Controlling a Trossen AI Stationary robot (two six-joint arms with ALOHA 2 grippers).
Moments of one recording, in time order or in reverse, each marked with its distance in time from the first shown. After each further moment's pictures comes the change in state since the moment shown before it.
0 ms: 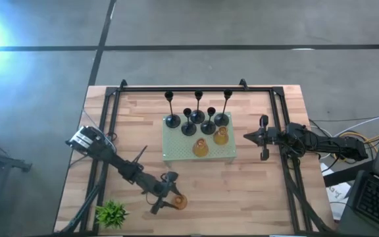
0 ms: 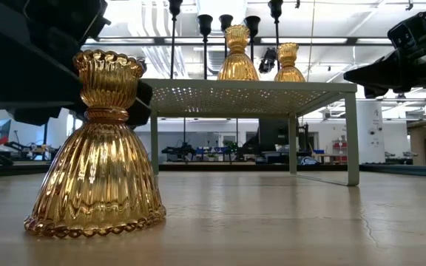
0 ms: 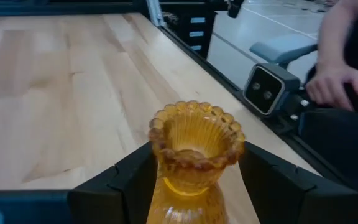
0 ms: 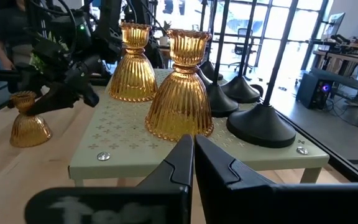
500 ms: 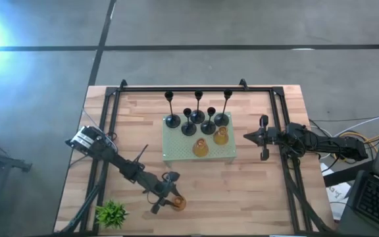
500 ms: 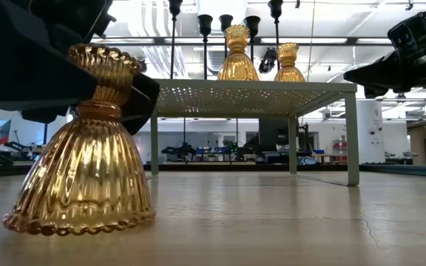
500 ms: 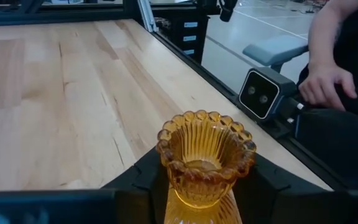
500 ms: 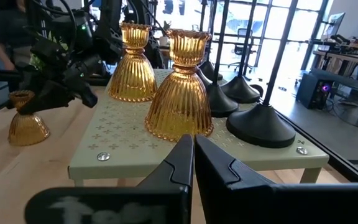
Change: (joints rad) left arm 0.021 0.012 0.013 0.017 0.058 0.031; right arm 0.000 0.000 0.000 0.000 0.000 0.000
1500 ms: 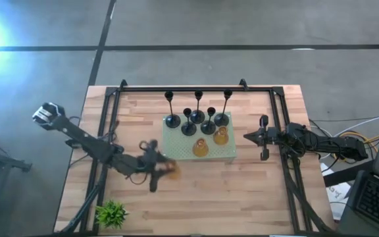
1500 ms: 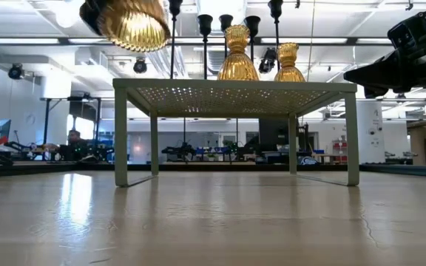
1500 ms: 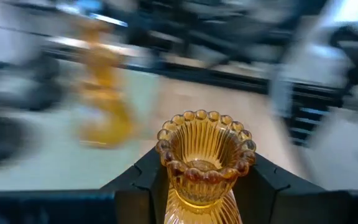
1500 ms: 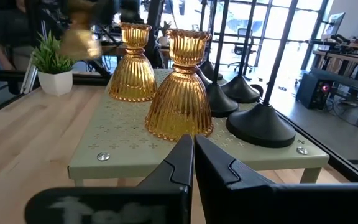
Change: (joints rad) left arm 0.013 -0.659 0.136 -0.810 -0.533 -0.244; right arm 0.000 0.001 0.000 0.000 0.000 0.000
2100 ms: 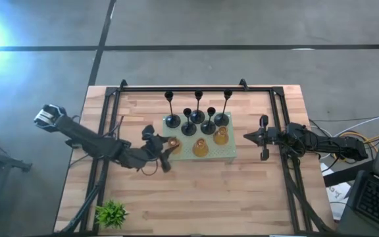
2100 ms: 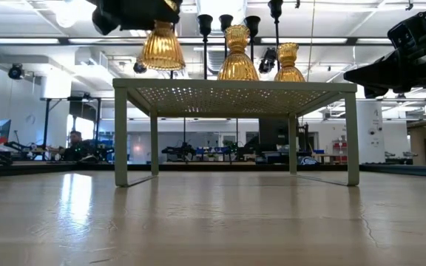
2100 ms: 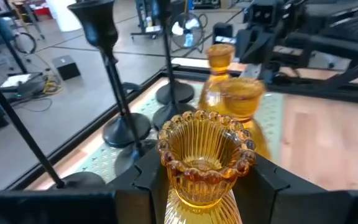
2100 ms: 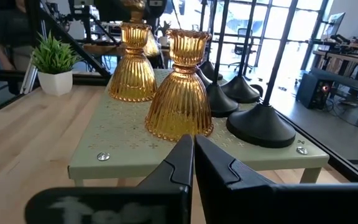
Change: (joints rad) left arm 0.107 0.046 0.071 -0.097 -0.364 0.120; right arm 0.000 0.000 0.000 0.000 0.000 0.000
